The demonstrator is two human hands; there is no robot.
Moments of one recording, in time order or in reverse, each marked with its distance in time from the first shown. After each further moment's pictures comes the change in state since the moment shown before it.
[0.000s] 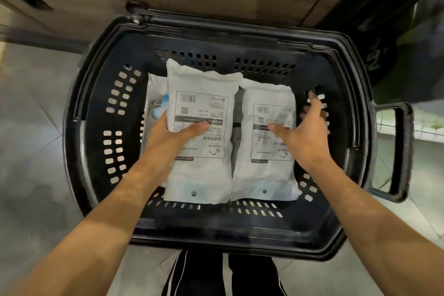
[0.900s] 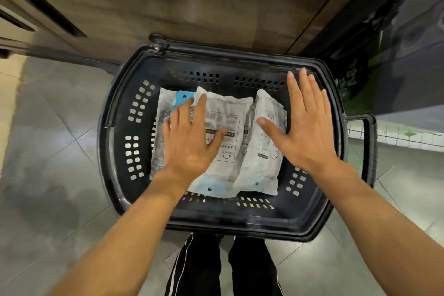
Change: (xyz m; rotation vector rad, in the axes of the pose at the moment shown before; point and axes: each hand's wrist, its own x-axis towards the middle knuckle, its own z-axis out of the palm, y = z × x) left_hand -0.026 0.023 0.028 1.204 0.286 0.553; right_hand -0.039 -0.055 -0.043 -0.513 0.150 -0.614
